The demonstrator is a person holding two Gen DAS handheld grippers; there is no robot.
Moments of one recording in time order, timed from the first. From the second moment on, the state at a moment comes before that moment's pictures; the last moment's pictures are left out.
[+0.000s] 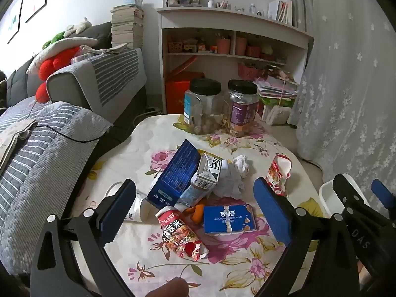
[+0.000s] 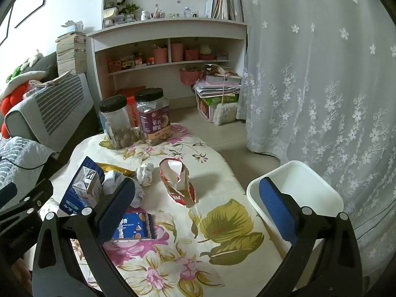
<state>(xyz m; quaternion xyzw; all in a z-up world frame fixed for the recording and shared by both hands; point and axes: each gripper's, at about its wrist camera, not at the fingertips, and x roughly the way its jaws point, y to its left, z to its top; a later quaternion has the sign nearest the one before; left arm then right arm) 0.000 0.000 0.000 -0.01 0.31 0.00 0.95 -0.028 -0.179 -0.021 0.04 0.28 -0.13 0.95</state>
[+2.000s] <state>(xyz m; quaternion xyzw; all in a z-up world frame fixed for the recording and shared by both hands) 0.003 0.007 -0.009 -0.01 0.33 0.00 0.95 -0.027 -0.178 -0.024 0.04 0.28 -0.13 0.95</state>
